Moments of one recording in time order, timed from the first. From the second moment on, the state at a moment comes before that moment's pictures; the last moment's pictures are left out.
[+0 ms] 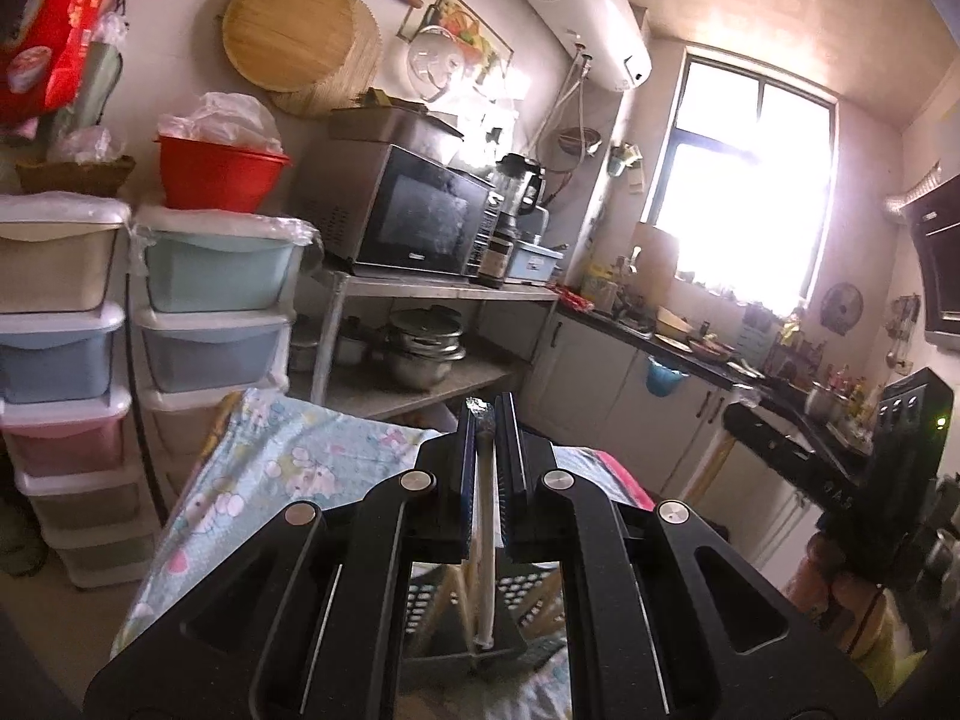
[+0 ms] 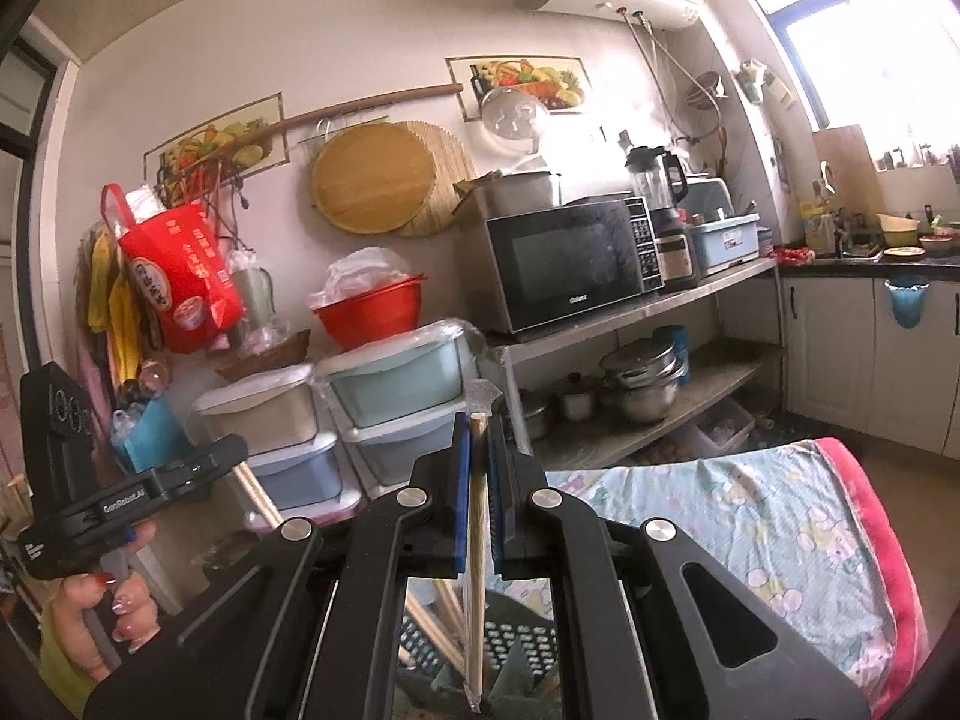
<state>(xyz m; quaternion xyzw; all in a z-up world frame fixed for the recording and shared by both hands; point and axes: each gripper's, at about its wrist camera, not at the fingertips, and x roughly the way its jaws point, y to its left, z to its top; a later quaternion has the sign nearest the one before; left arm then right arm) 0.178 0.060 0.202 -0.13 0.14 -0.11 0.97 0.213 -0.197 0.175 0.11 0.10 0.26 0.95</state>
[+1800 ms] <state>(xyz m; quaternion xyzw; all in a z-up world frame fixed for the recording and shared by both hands) 0.235 0.052 0.099 -0.15 0.27 -0.09 0.95 0.265 -0.171 0.092 0.09 0.21 0.24 0.94</state>
